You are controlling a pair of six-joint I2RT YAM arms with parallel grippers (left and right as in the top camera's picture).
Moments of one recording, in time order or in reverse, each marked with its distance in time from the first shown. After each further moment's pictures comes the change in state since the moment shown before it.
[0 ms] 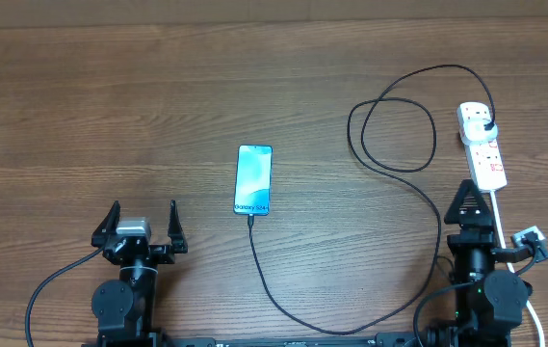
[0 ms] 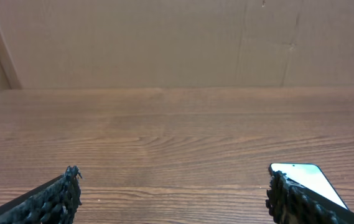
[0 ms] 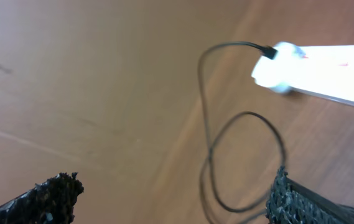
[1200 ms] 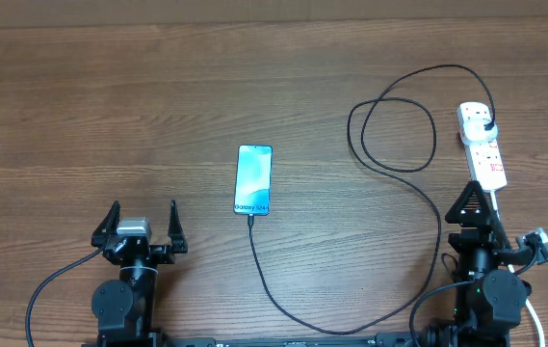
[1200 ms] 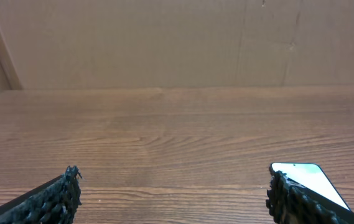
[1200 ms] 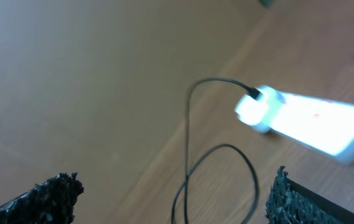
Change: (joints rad) left arm 0.000 0.000 0.000 0.000 0.000 0.004; right arm 0.000 0.000 -0.013 0.055 0.090 -0.196
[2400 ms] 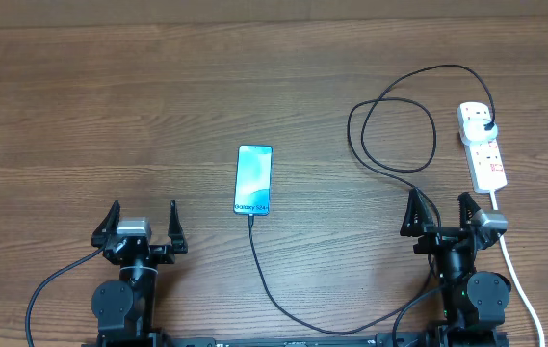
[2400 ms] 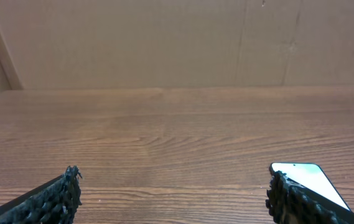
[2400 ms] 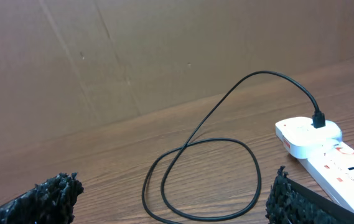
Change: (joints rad) left arm 0.000 0.000 0.000 0.000 0.000 0.000; right arm 0.117 -0.035 -0.133 0.150 -0.173 -0.585
